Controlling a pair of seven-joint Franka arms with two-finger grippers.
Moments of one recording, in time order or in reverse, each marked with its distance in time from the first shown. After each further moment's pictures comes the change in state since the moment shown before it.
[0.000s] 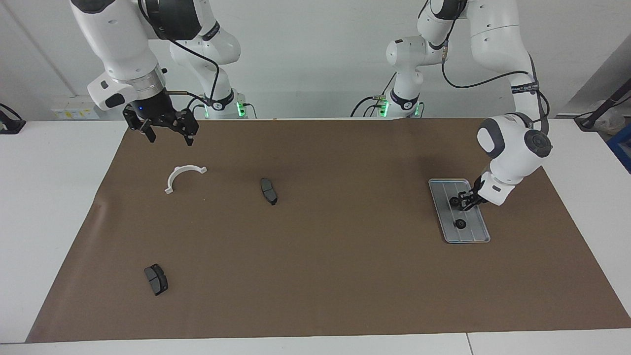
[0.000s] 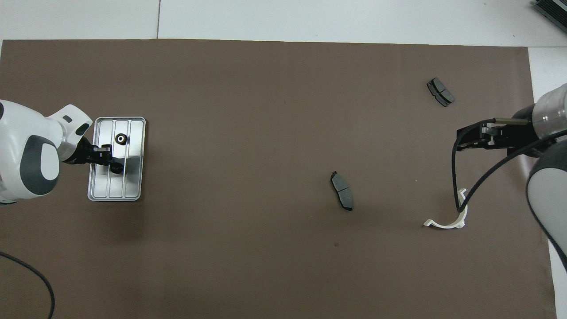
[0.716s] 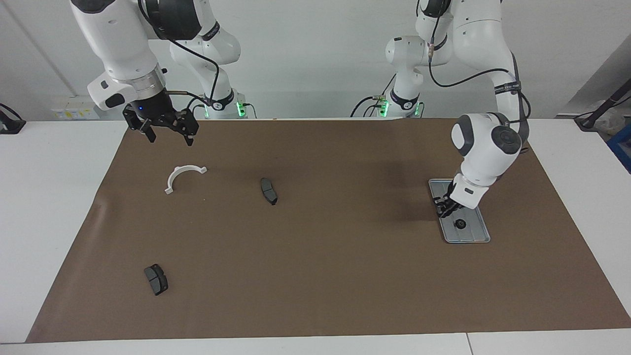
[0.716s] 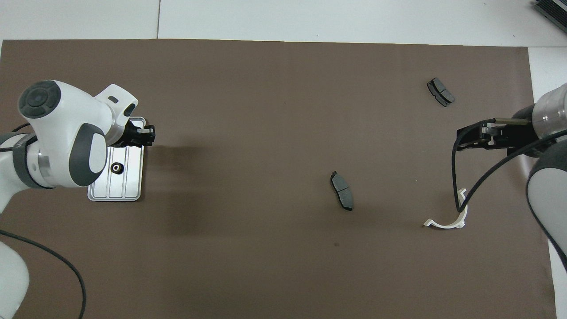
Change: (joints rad) left arm -0.219 -0.001 -0.019 0.087 -0.001 -0.006 -0.299; right arm 0.000 0.000 0.000 0.000 0.000 0.000 0.000
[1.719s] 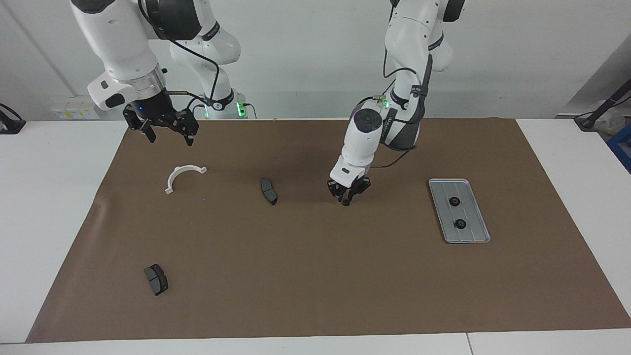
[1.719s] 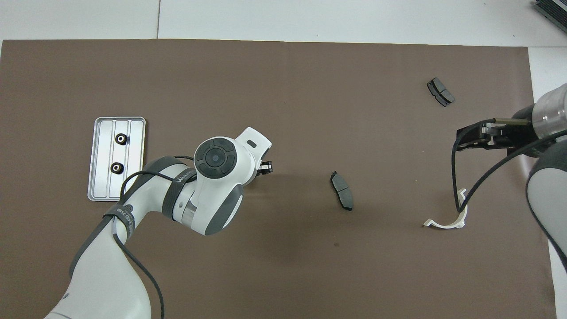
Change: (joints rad) left arm -0.445 0.028 -0.005 -0.064 0.000 0.160 -0.376; right arm 0.001 0.000 0.001 0.000 0.001 0.003 0.000
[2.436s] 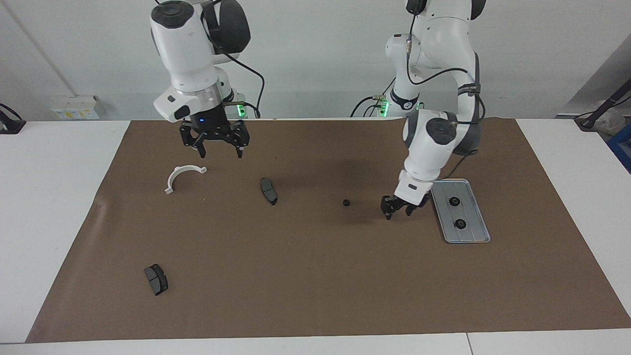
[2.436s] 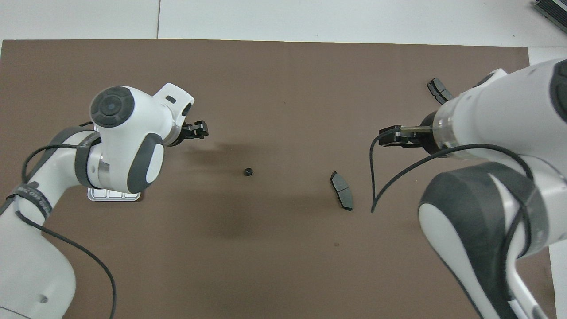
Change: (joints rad) left arm 0.316 -0.016 0.033 0.091 0.000 -0.093 0.279; right arm 0.219 0.040 0.018 -0.098 0.019 0.256 0.165
